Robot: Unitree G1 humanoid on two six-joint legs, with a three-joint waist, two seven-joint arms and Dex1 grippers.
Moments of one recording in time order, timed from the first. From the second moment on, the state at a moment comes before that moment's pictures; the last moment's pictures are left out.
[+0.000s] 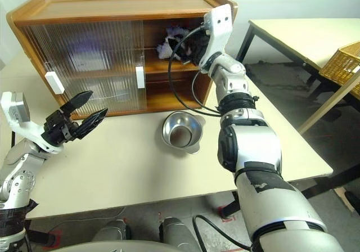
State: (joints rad) left arm -0.15 0.41 0.17 -0.24 -0.70 0.21 -0.83; right arm -1.24 -0.37 -0.18 1.12 0.18 -0.17 0.69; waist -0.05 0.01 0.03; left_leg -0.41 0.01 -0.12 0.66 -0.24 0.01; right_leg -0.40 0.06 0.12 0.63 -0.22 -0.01
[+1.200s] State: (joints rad) left arm -0.14 0.42 0.17 -0.23 -0.71 0.23 -0.87; right arm -0.26 -0.38 -0.62 0.01 1.25 1.22 0.36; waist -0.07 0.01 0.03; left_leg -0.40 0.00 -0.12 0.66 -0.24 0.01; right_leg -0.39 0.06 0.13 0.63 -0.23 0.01
